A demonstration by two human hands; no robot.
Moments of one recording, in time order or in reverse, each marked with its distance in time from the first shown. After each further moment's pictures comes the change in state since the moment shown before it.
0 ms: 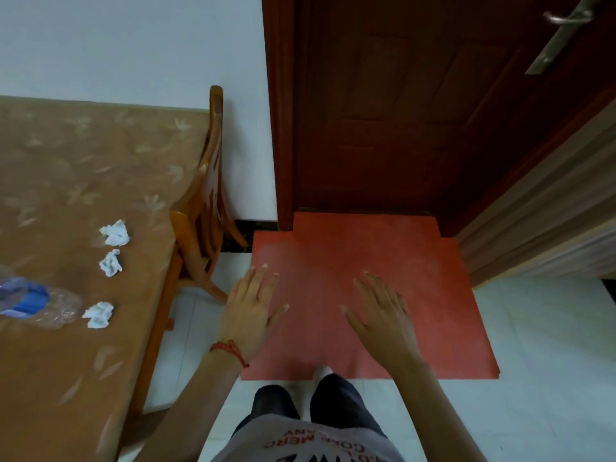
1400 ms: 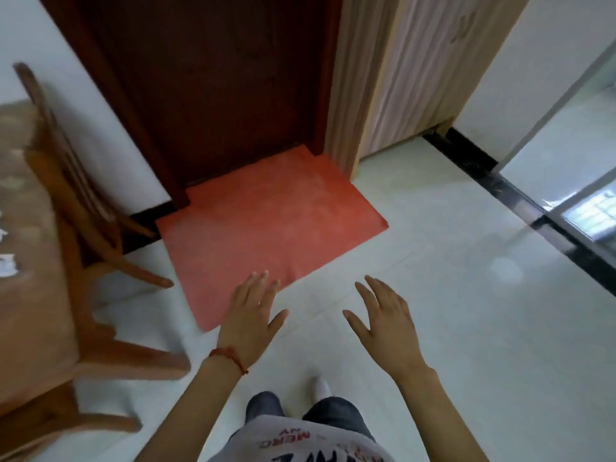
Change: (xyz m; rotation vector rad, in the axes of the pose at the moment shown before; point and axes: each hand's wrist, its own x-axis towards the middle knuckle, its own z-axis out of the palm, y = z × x) left_hand -0.339 0.114 0.078 0.146 -0.164 0.495; right_hand -0.479 -0.009 0.052 0.015 0.220 0.498
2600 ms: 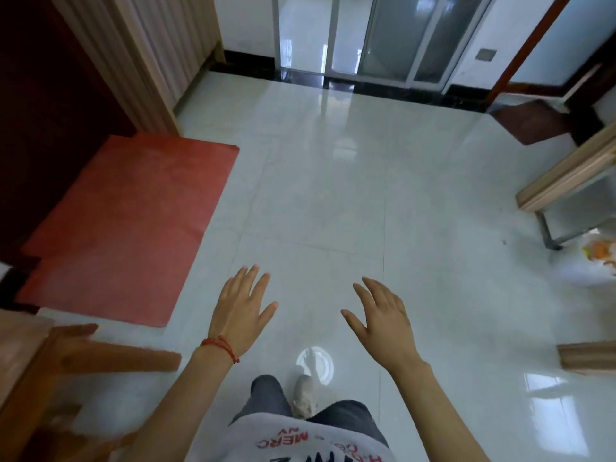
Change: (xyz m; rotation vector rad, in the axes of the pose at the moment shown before) left_hand -0.300 -0.077 0.052 0.116 -0.222 0.831; right_hand -0.452 -0.237 0.097 0.051 0.169 0.837
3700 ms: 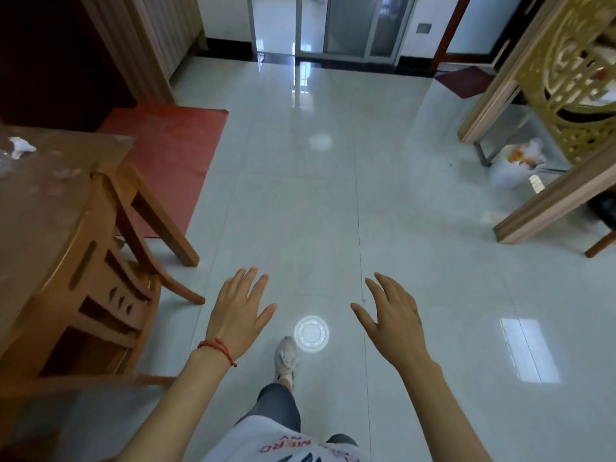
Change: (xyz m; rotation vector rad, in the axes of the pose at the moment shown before) left_hand -0.554 0.034 0.109 0.034 0.029 0.153; right_hand -0.580 -0.084 0.074 0.015 0.135 0.150
